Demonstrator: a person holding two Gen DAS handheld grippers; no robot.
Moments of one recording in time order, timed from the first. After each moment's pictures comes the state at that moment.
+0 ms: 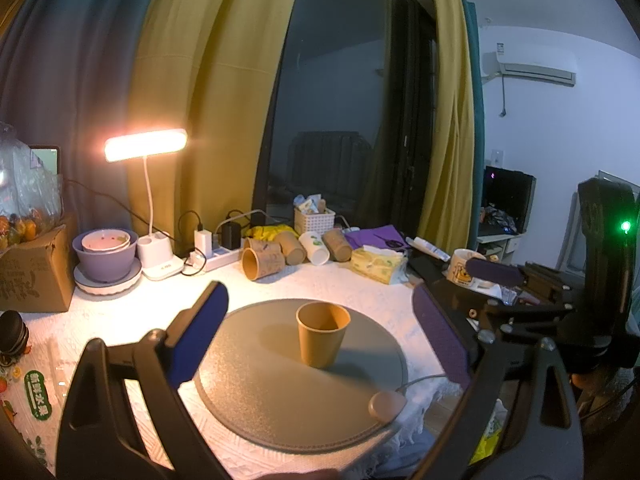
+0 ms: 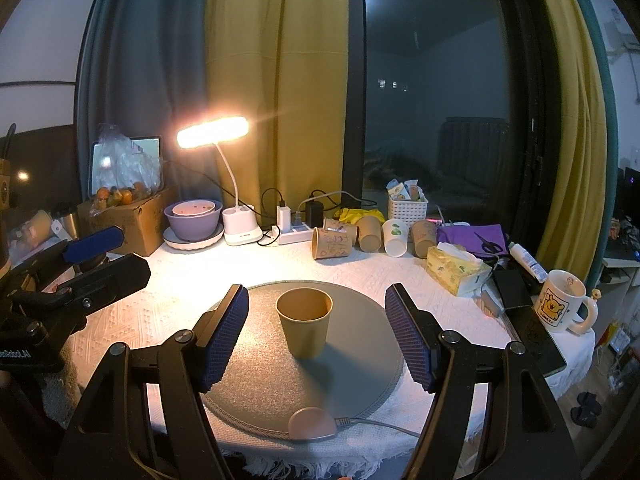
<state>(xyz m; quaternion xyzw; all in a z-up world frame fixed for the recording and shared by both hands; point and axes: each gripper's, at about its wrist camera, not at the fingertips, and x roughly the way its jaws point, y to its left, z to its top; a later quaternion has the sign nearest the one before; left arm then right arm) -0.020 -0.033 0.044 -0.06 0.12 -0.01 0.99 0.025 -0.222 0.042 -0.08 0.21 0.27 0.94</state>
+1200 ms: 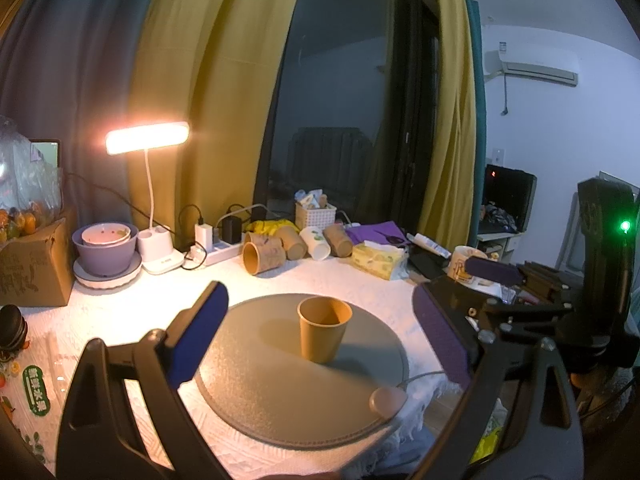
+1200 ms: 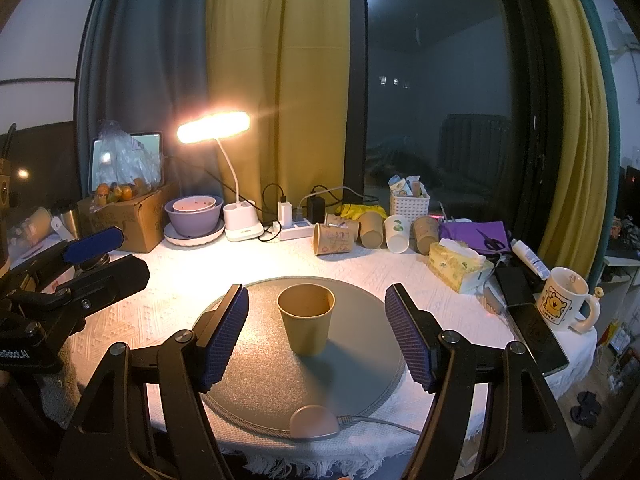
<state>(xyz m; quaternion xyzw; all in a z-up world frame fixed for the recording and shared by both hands) -0.020 -0.032 0.045 -0.06 0.12 -0.01 0.99 0.023 -0.218 0.039 -0.08 0.21 0.27 0.94</state>
